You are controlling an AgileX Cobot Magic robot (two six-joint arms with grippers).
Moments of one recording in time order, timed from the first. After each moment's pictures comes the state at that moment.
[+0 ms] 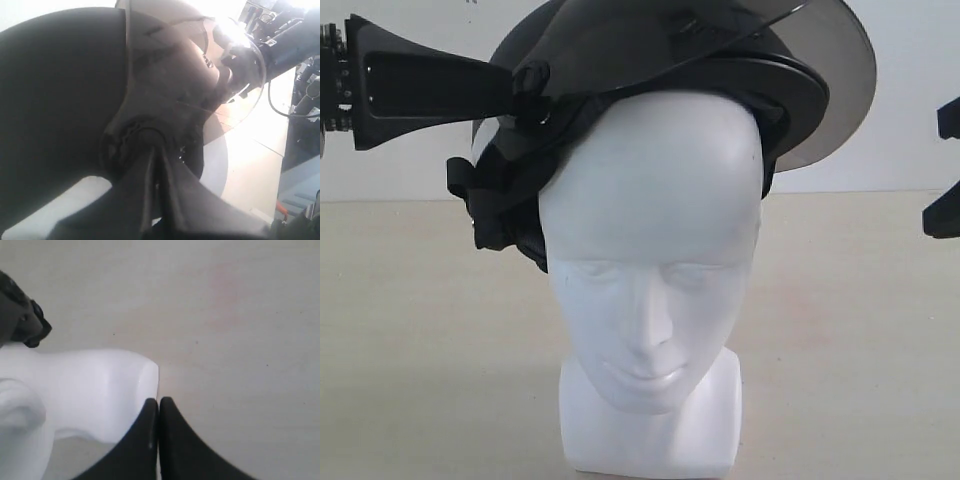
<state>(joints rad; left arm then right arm) -0.09 1.11 -0.92 1.75 -0.86 -1.89 -0.12 1.23 -1.02 0.64 1.01 -0.25</state>
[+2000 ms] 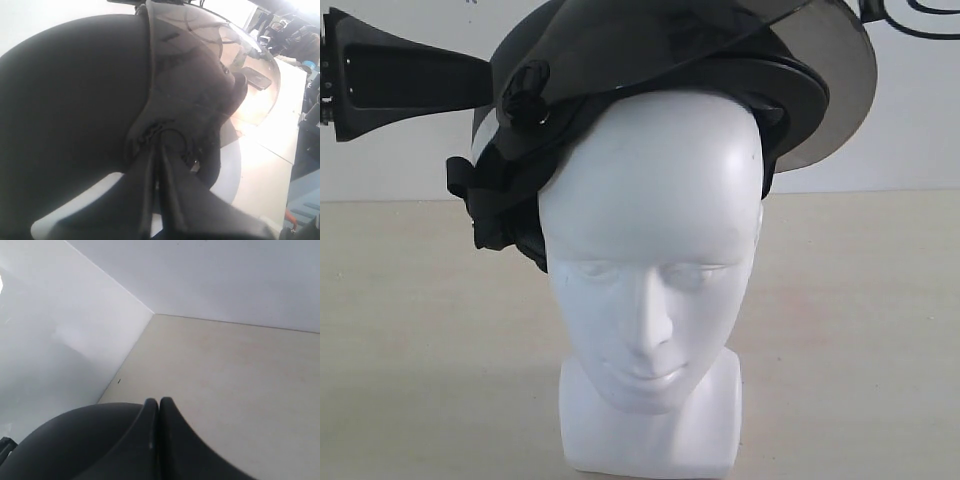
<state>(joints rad) -0.04 1.10 -0.92 1.75 -0.87 -1.90 -0.03 1.88 -1.88 1.26 1.22 -0.58</state>
